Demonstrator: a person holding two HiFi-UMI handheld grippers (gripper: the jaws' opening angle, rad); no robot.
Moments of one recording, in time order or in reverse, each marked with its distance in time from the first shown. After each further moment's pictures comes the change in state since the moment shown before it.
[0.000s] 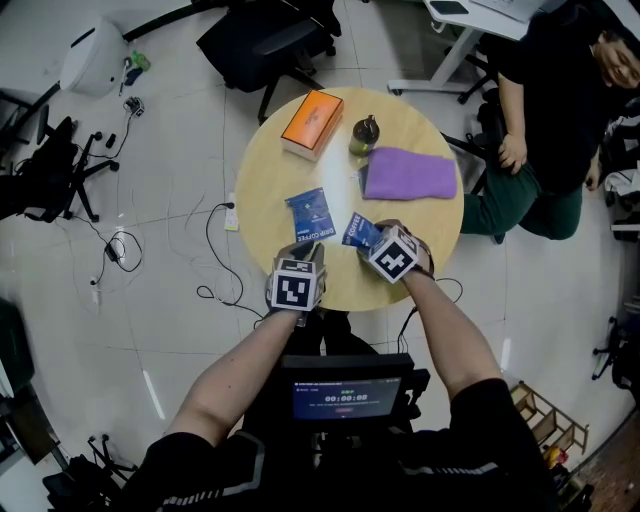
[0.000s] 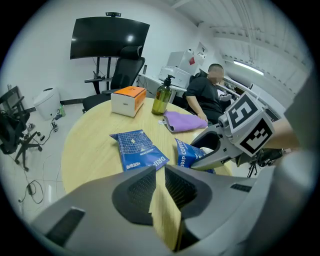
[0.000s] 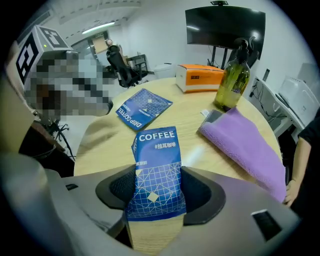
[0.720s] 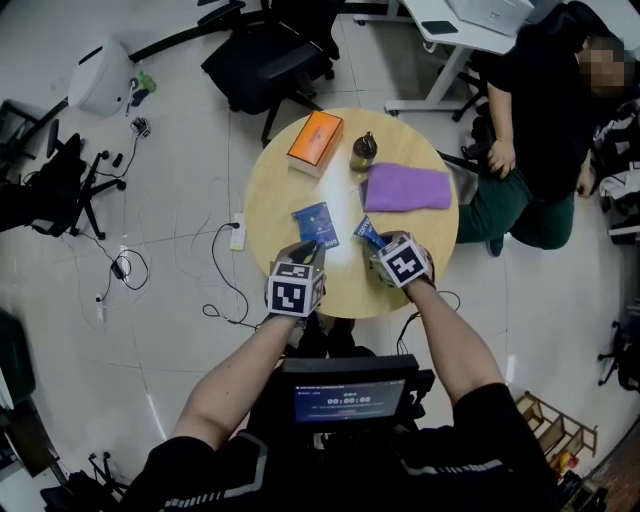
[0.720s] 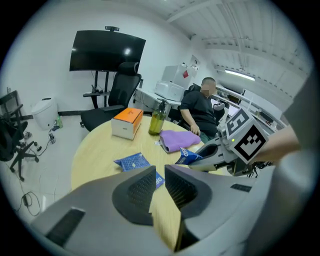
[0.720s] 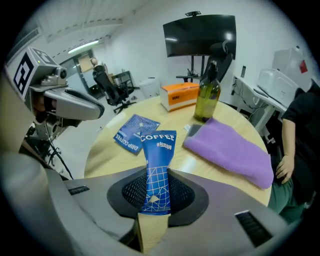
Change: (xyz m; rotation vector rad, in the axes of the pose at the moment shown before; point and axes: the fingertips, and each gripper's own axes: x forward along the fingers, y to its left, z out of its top) left arm -0.063 -0.010 0.040 0.044 -0.141 -0.026; right arm -0.057 0.007 0.029 0.189 -0.166 -0.059
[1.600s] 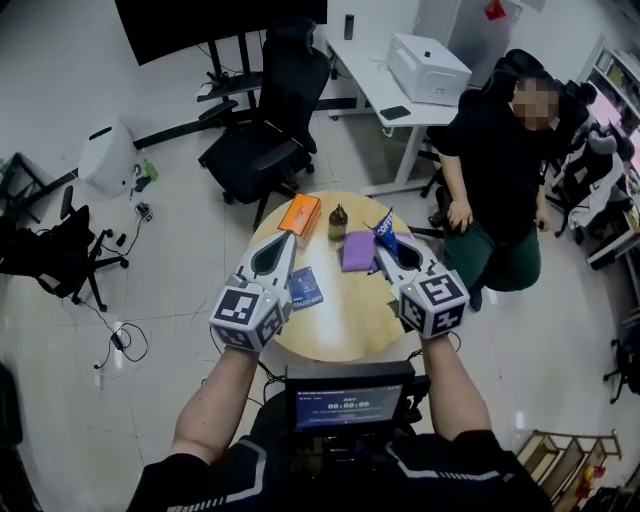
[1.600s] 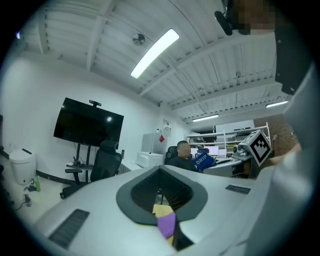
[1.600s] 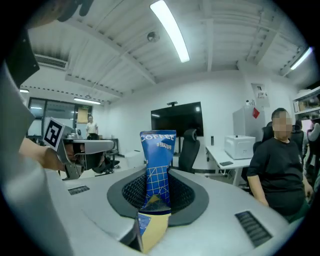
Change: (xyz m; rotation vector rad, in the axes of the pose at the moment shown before) left arm -0.283 -0.111 0.190 0.245 -0.742 -0.140; right arm -0.375 0.070 0.135 0.061 -0.840 -0.238
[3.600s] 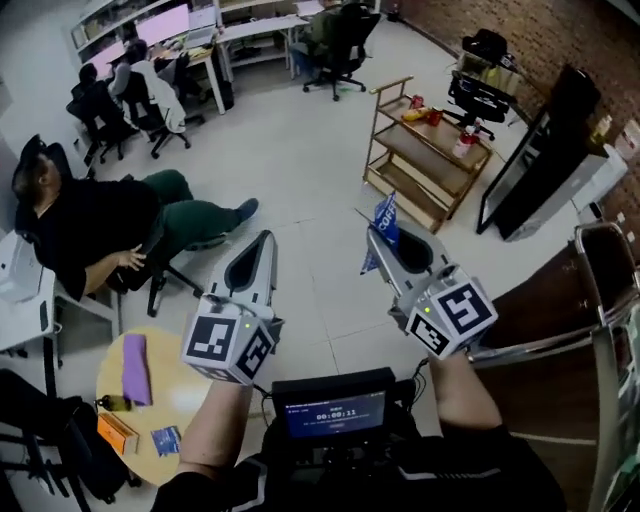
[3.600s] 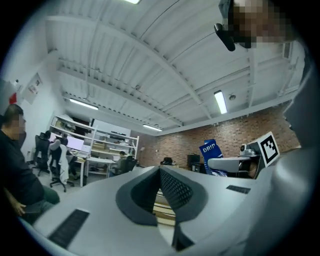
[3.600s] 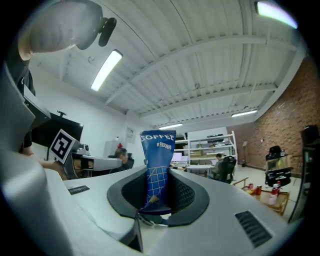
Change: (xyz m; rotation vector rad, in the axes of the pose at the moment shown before) left arm -0.199 -0.736 -0.033 0.011 0.076 -1.534; right arm -0.796 0.136 -0.085 0.040 -0.250 -1.506
